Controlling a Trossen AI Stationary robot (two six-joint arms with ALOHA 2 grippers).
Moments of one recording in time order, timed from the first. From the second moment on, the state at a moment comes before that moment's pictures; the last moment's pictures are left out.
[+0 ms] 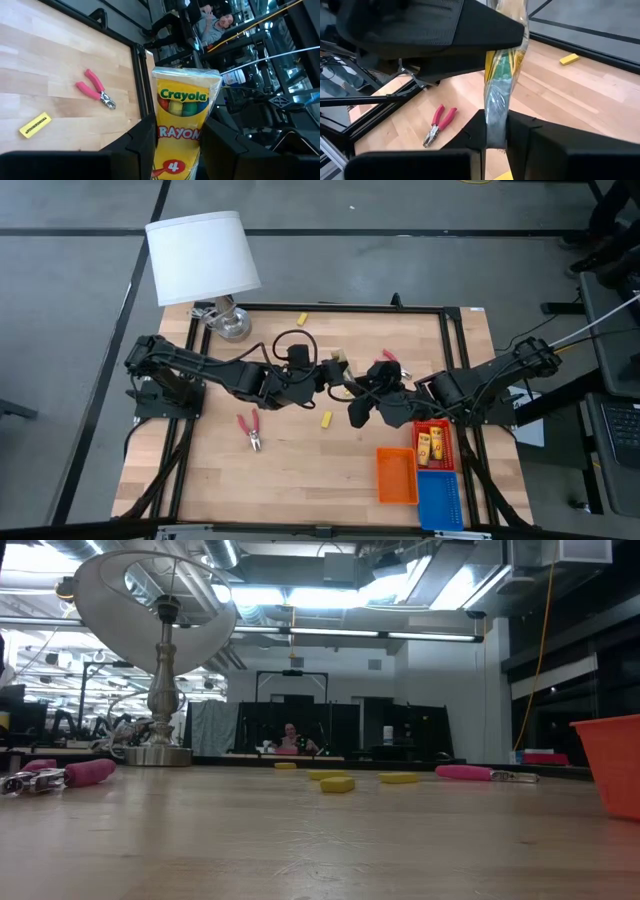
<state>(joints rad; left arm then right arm) -0.23 1.66 1.56 -0.32 -0.82 -1.48 0.43 1.47 1.40 -0.62 0.77 0.90</state>
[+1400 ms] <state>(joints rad) -0.48 1.26 1.56 -0.63 -1.16 -0.95 0.97 1.47 1.11 -1.20 0.12 2.26</state>
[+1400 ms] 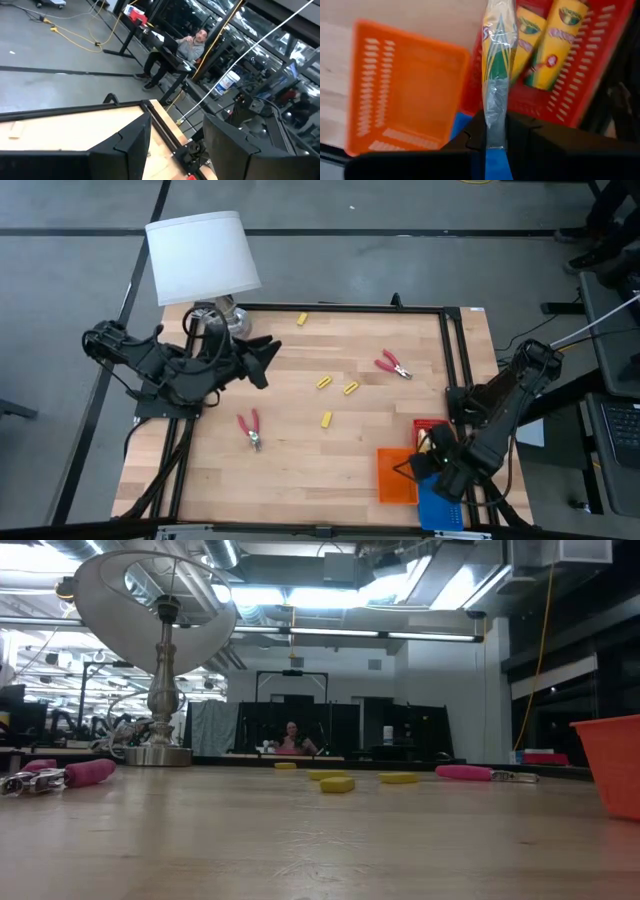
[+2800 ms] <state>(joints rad) -0.24 1.81 1.56 -1.01 -0.26 -1.39 0.82 1.47 1.44 -1.18 0.84 1.86</state>
